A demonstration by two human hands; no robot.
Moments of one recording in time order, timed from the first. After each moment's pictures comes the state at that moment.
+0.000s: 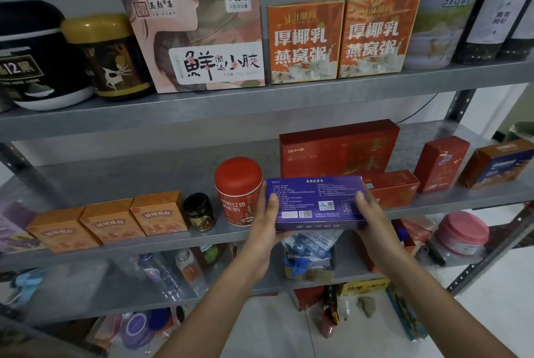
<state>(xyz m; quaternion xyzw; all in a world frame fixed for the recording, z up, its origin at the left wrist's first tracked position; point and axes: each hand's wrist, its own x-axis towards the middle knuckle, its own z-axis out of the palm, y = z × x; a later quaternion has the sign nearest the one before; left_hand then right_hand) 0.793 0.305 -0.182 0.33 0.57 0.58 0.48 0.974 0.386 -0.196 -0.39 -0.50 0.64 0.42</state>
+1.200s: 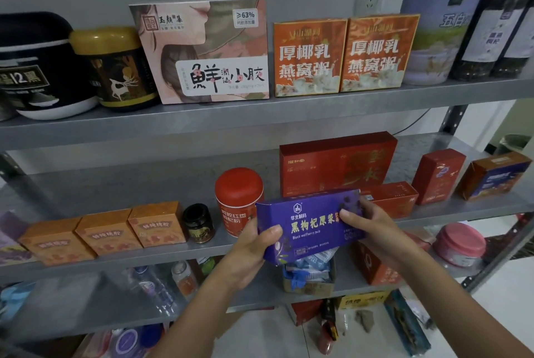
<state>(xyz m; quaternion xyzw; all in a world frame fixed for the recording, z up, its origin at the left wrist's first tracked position) 0.767 0.282 -0.163 0.41 0.43 0.56 0.57 0.981 0.398 -0.171 -0.34 -0.54 0.69 0.34</state>
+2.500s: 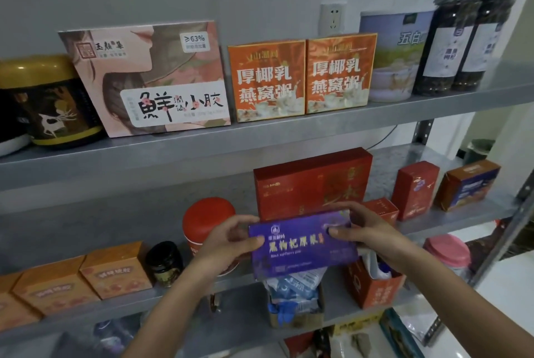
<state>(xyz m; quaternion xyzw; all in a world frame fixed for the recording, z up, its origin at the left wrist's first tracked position) 0.743 0.342 -0.150 0.43 0.62 0.46 0.47 1.009 0.451 -0.167 -0.45 -0.62 0.58 0.28</state>
